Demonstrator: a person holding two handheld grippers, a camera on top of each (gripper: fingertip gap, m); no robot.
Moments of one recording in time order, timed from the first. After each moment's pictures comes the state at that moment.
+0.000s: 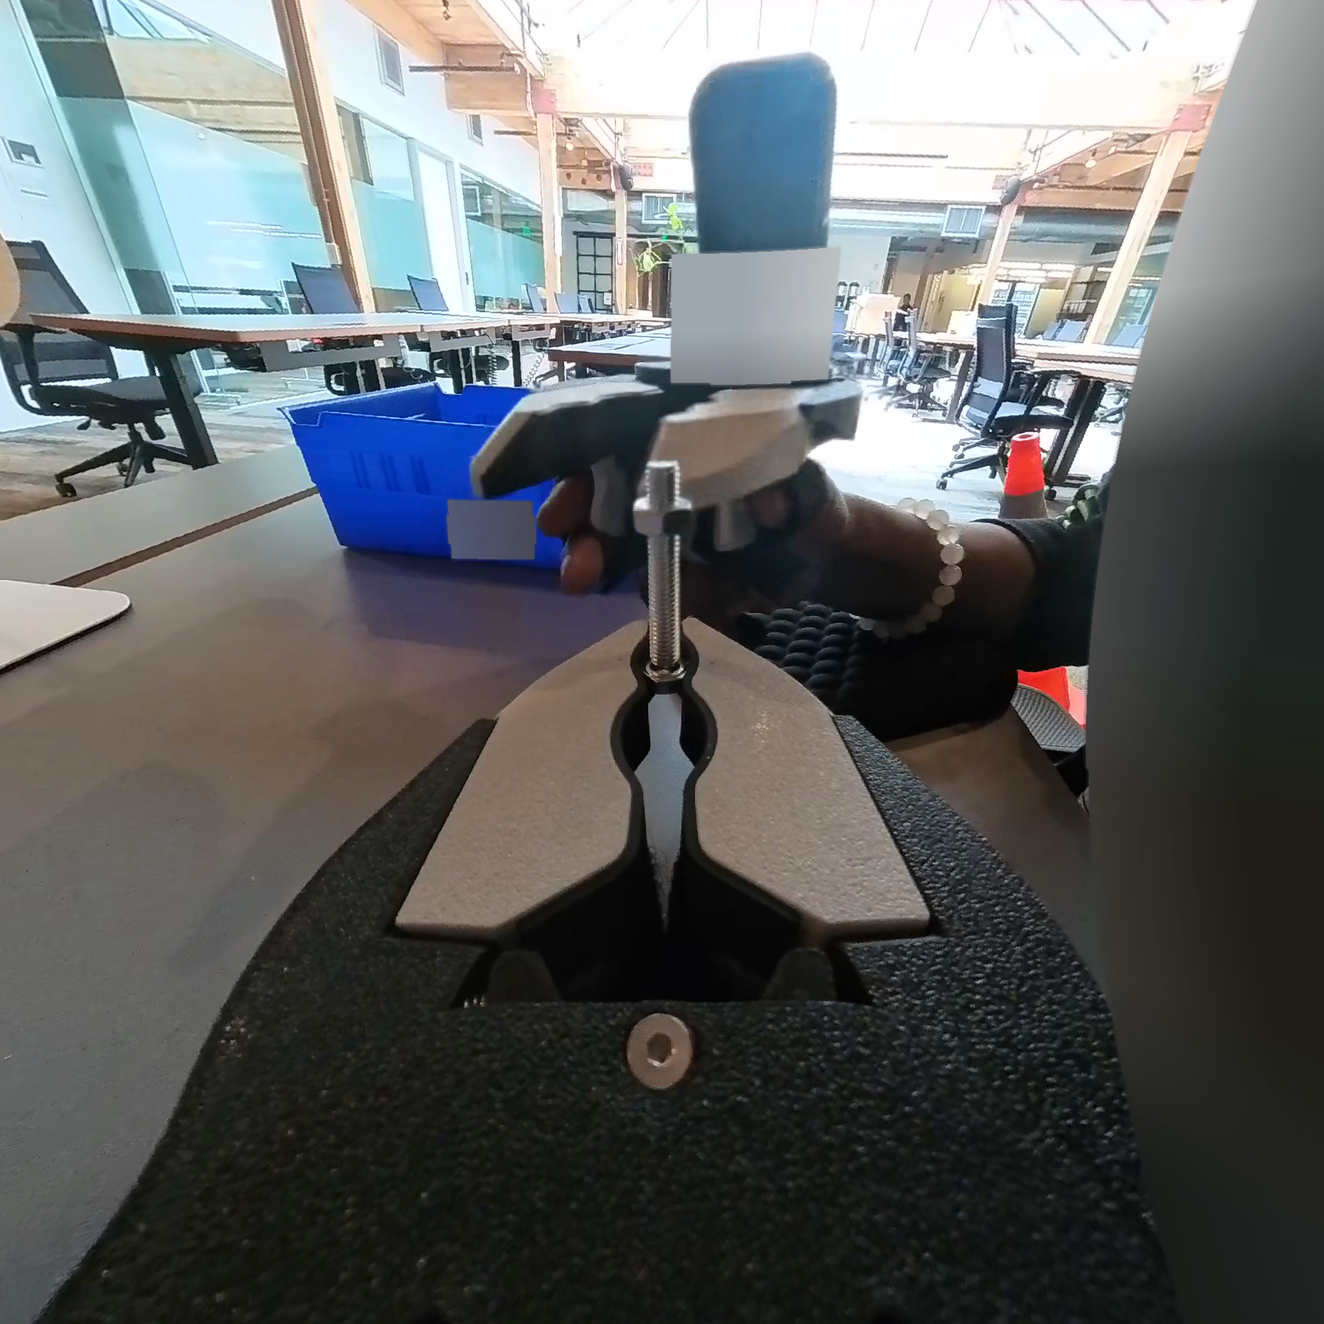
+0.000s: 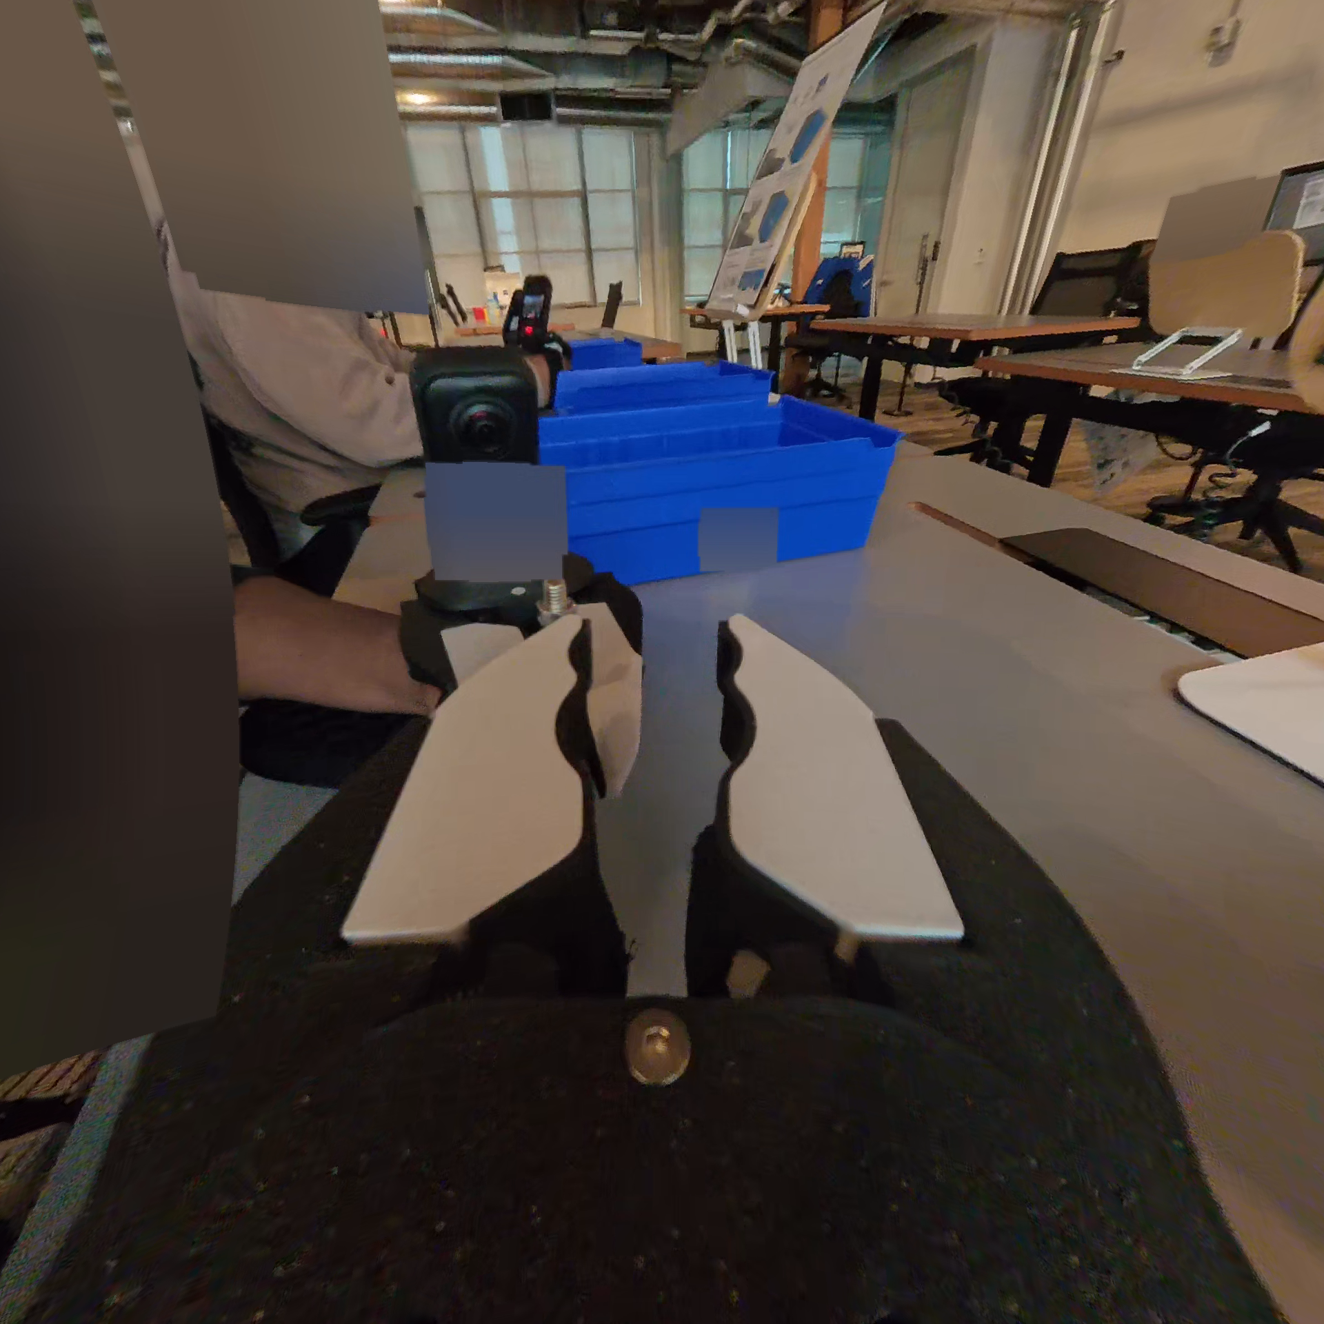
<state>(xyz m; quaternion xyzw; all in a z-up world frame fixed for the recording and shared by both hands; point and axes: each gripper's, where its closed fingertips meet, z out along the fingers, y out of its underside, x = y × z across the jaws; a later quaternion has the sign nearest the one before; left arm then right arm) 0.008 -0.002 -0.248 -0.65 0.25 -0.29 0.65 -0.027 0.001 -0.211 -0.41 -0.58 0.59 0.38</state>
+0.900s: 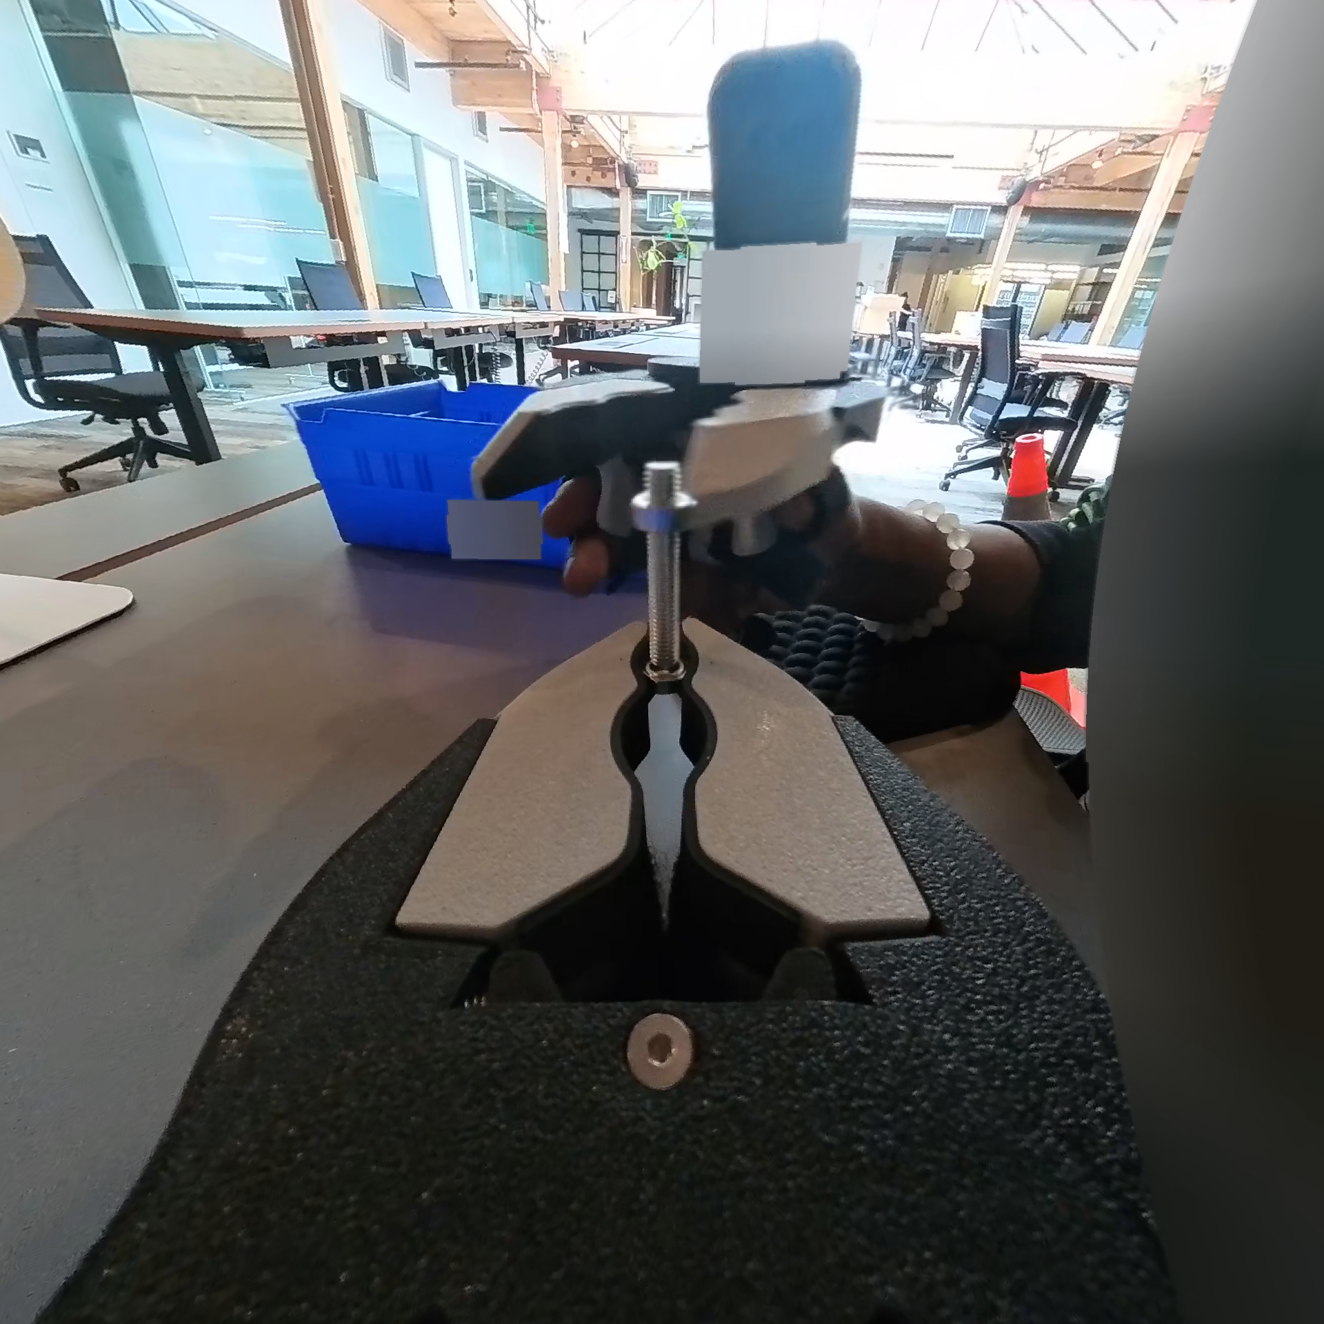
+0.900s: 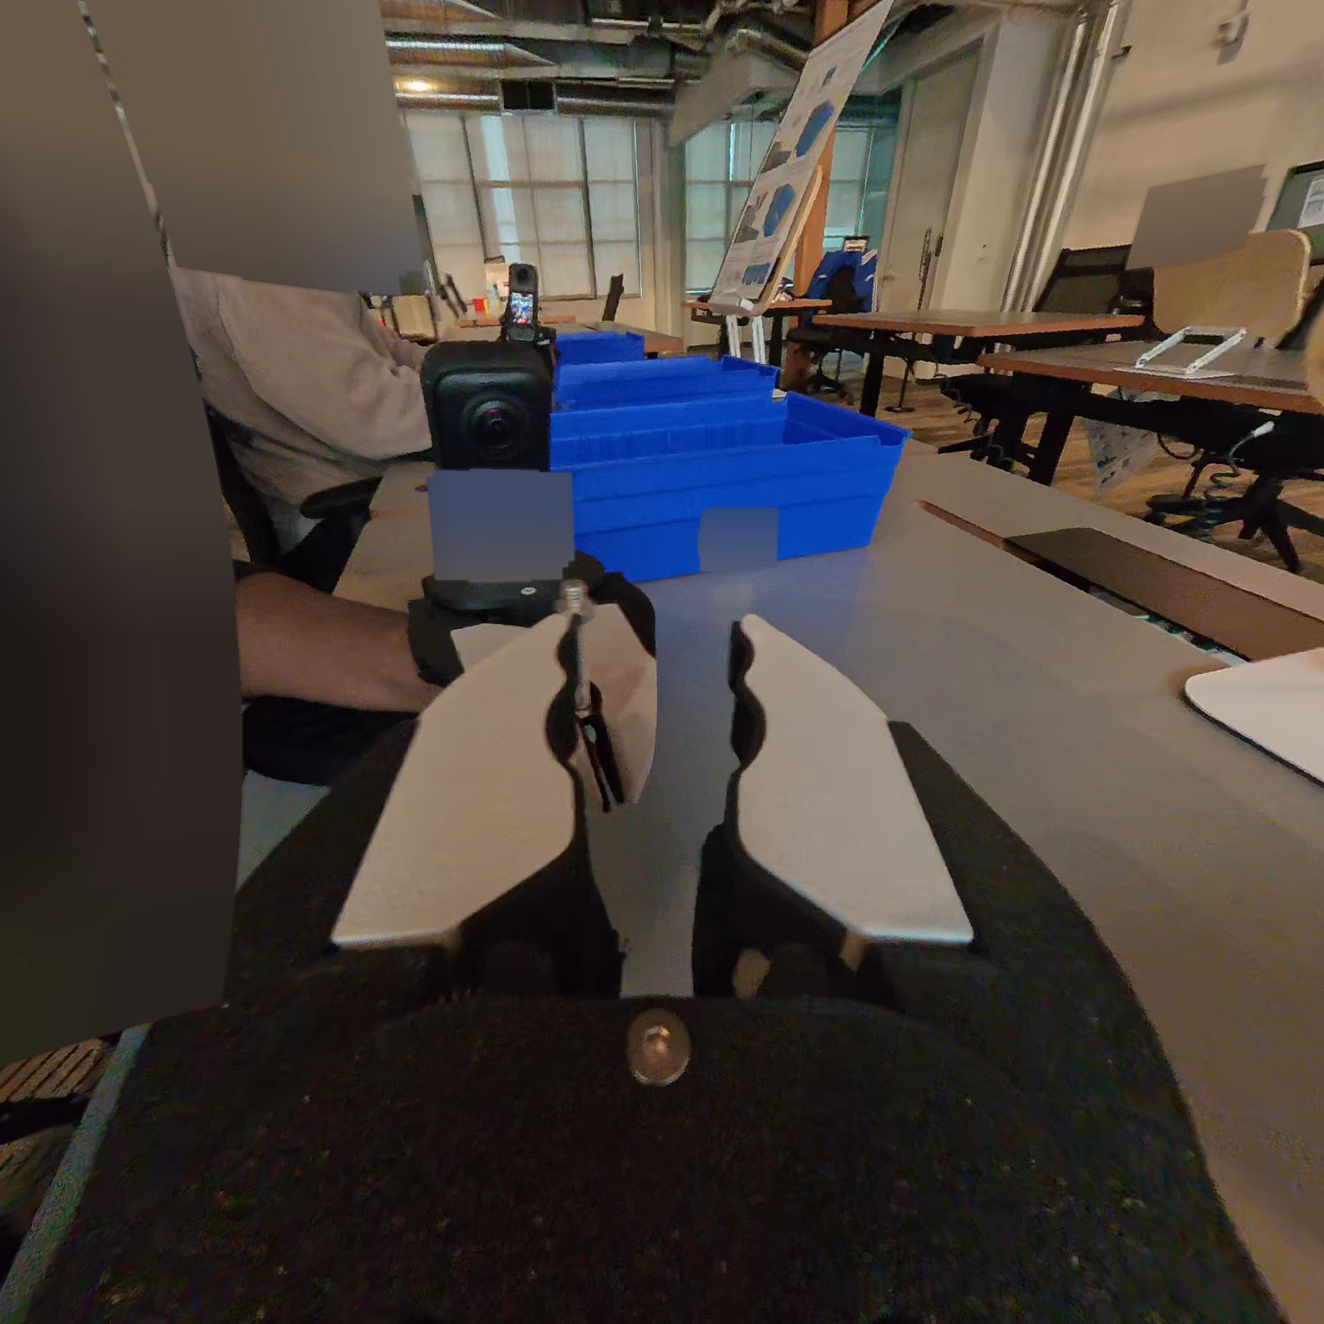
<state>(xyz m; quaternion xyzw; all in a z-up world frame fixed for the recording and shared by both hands) 0.007 0.000 -0.248 -0.65 0.25 -0.29 0.65 -0.028 -0.003 -0.211 -0.41 -0.58 0.59 0.39</state>
